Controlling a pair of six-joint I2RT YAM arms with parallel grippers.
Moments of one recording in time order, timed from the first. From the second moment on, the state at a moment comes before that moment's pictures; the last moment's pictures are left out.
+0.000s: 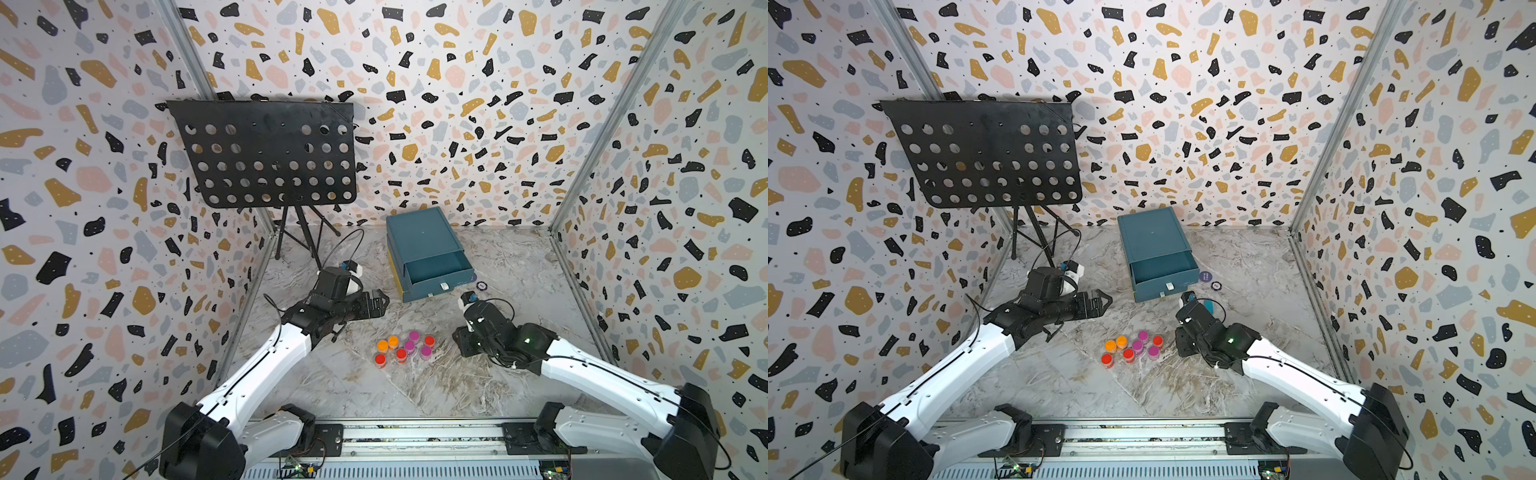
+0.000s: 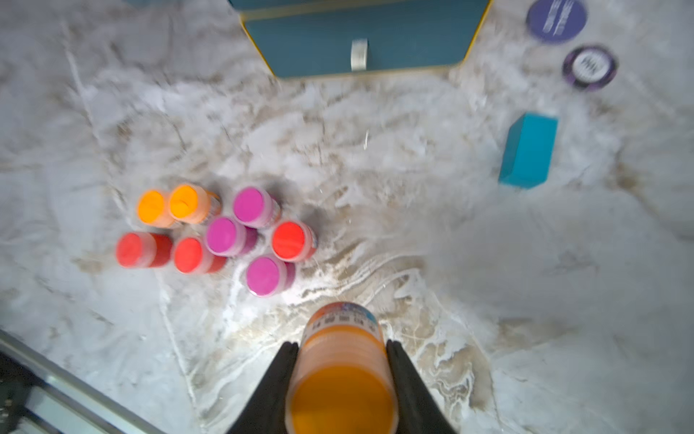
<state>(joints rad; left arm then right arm) -0.42 1.14 0.90 -0.48 0.25 -0.48 0.87 1.08 0.87 -0.67 0.17 0.51</state>
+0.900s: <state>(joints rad) -0.42 1.50 1.38 -0.56 0.36 -0.48 0.62 1.66 1.84 -1.02 -0.01 0.30</state>
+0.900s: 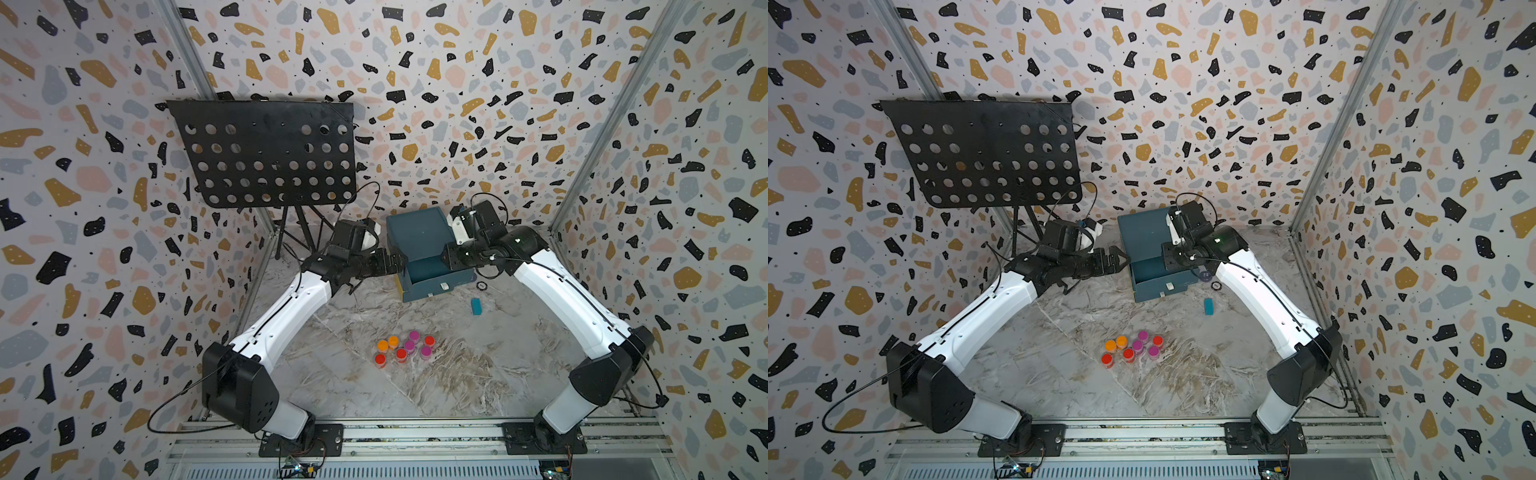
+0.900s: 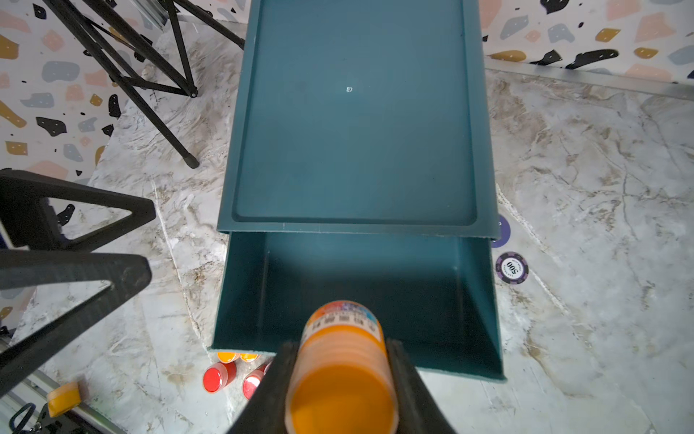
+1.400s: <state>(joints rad) -0.41 1.60 1.45 -0.55 0.36 -0.48 0.63 1.73 1.87 -1.04 -0.07 0.28</state>
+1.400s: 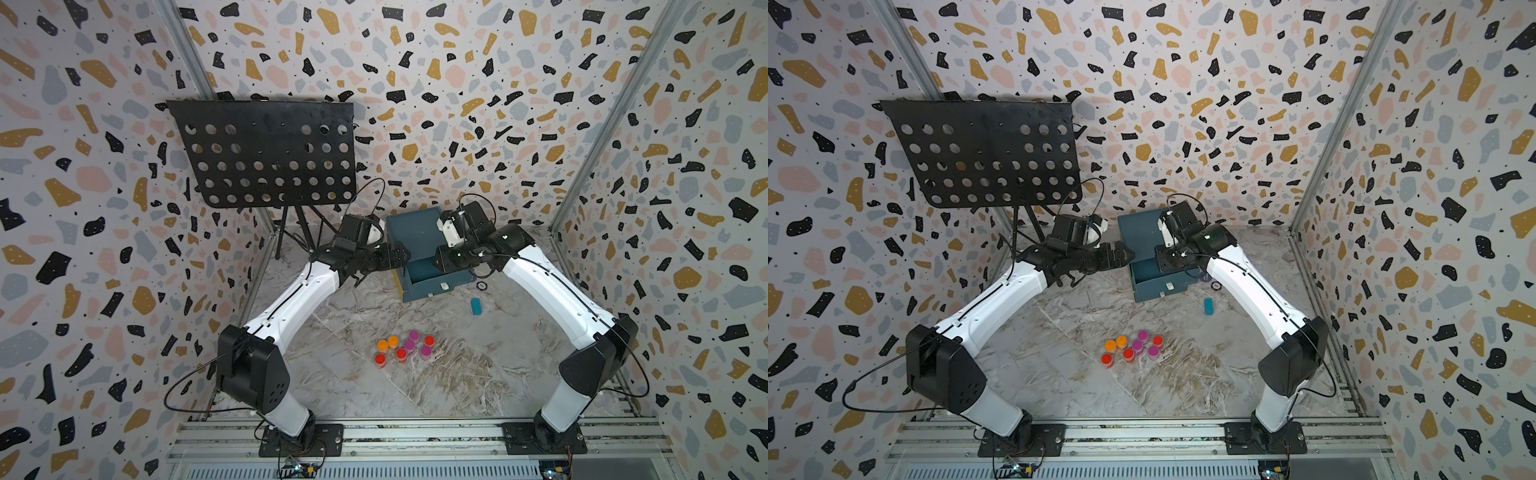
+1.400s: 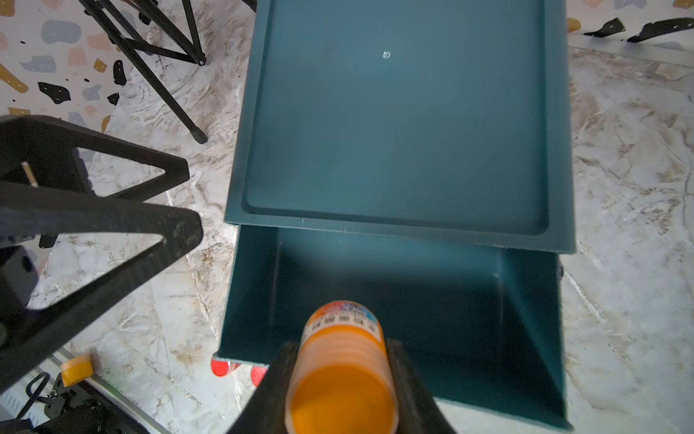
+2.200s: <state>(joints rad) -0.39 1.68 1.46 -0.52 0.42 -0.51 0.66 1.81 1.87 -1.02 -0.07 0.26</state>
